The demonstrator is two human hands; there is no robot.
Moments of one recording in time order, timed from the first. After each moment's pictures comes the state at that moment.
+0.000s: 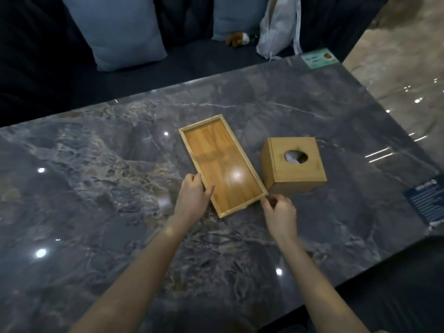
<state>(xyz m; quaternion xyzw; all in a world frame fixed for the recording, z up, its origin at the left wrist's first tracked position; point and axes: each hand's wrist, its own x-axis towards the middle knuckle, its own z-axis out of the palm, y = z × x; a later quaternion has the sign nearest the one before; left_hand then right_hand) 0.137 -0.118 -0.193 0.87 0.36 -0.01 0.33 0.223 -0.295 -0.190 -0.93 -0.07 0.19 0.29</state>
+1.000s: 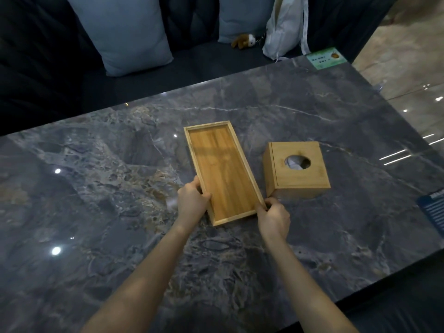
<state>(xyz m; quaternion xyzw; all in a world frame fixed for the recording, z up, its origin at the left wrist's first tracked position) 0.149 -0.124 -0.193 0.79 0.44 0.06 0.42 0.226 -0.276 -0.211 -0.93 0.01 0.20 0.31</state>
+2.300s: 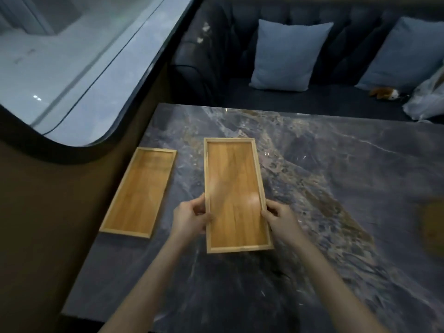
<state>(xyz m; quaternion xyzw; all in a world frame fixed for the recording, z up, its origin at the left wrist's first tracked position) -0.220 -0.008 -0.137 0.62 0.56 0.19 0.51 -0.019 -0.087 -0.157 -0.75 -0.42 0.38 0.34</state>
